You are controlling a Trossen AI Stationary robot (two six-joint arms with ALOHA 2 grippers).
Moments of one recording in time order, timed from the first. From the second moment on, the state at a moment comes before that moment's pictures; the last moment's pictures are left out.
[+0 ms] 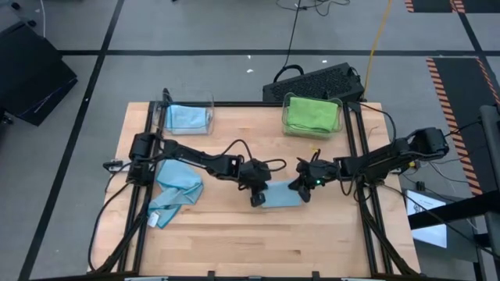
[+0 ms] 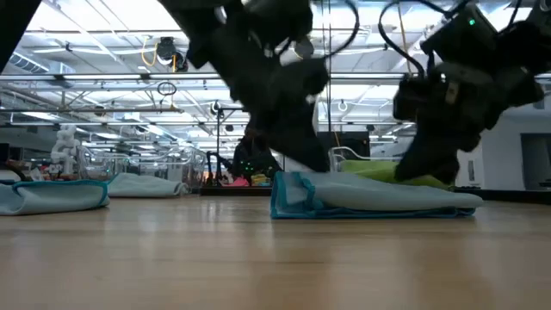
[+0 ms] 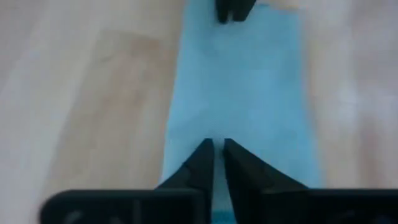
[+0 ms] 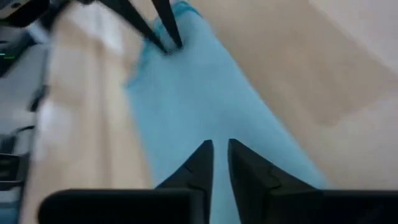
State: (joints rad) left arm -0.06 1.99 1.29 -0.16 0.04 -0.29; right arm 0.09 1.31 0.28 0.37 -0.07 0.69
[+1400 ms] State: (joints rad) left arm 0.11 1.95 1.30 -0.22 0.33 -0.49; right arm 0.01 0.97 0.23 -0.03 -0.14 1.16
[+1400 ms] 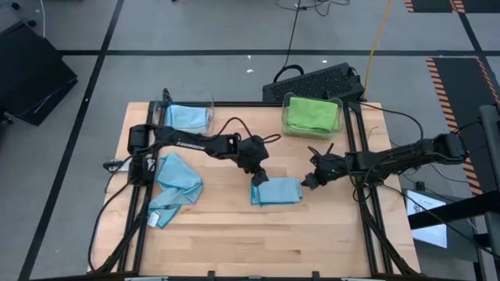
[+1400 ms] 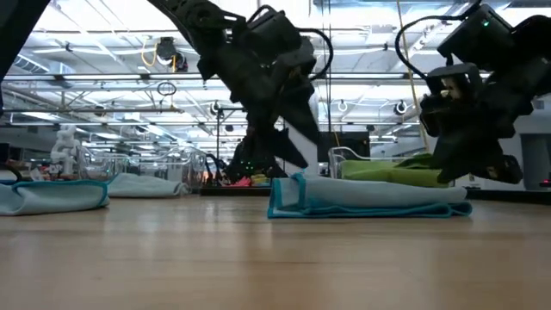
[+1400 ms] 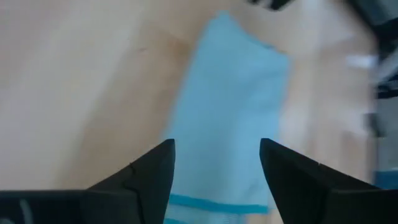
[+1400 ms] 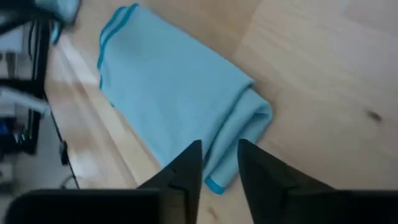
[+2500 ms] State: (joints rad) left arm -0.01 2.20 1.30 0.07 0.21 -0.46; right arm 0.02 1.34 0.23 0.35 -0.22 1.43
